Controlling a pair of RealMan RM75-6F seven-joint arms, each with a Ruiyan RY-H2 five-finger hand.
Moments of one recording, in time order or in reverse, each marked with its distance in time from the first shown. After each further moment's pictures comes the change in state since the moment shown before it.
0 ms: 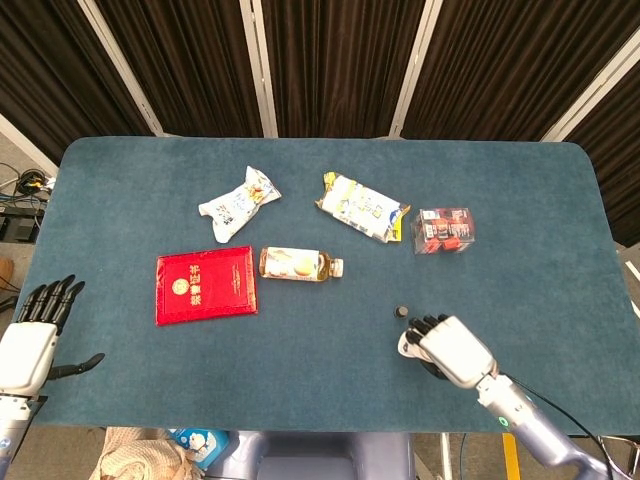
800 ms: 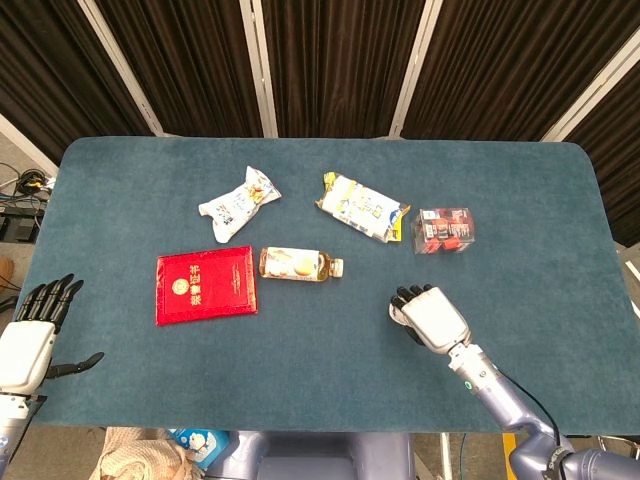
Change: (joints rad) left arm -0.003 0.010 -0.001 -0.007 -0.005 -0.008 -0.030; right arm 0.076 -0.183 0.087 0.127 0.217 -0.052 -0.171
